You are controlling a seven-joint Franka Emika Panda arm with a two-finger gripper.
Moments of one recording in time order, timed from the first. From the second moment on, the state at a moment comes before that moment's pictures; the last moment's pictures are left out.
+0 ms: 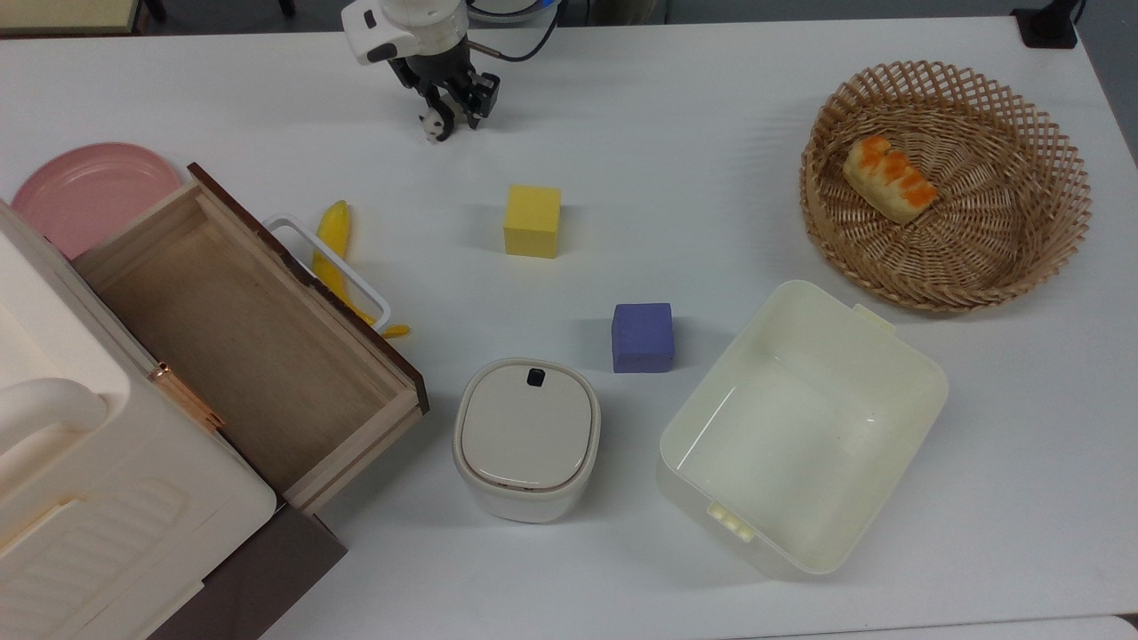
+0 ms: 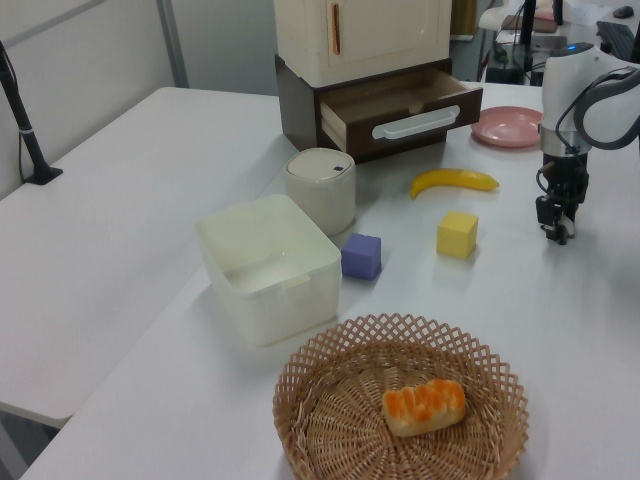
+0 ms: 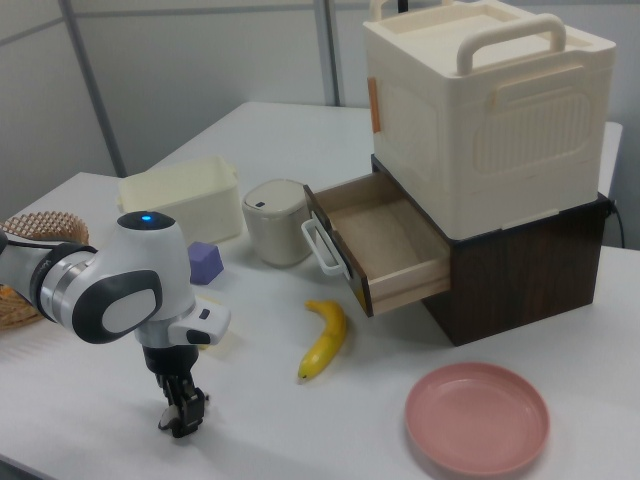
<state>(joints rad) -0.25 -0.21 0.15 -2.65 0.07 2.33 0.24</state>
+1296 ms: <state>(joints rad) -0.19 -0.39 0.16 -2.40 0.03 2.00 0.20</state>
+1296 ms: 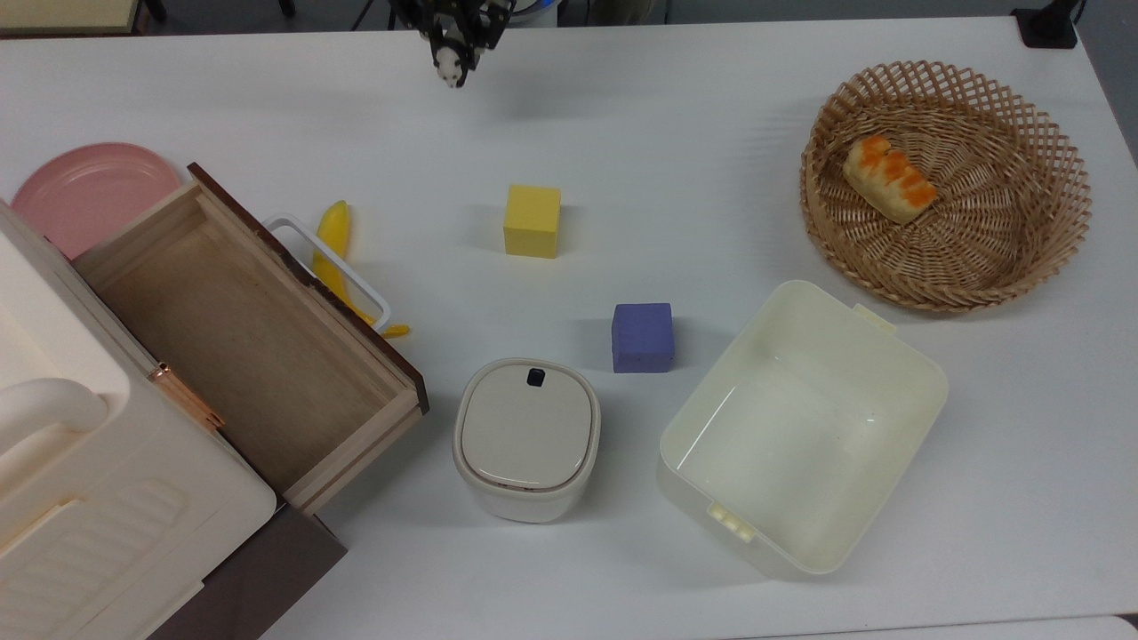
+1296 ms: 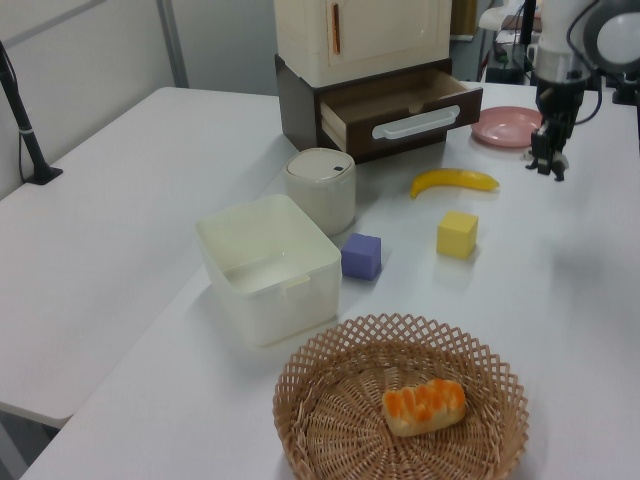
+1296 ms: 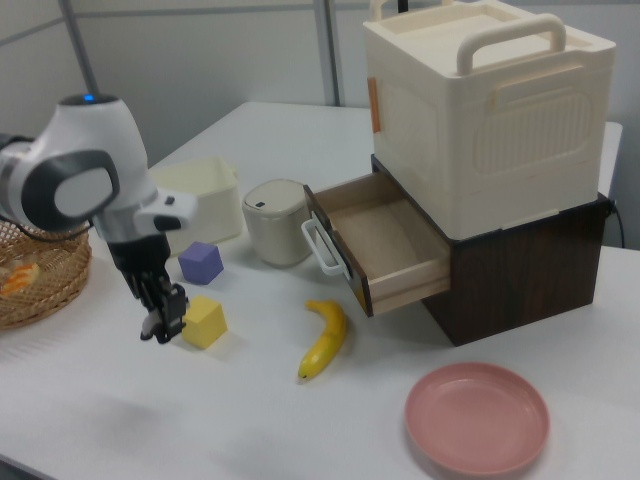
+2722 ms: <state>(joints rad) -0.16 0.18 -0.09 -1.55 -0.05 1.80 0.27</state>
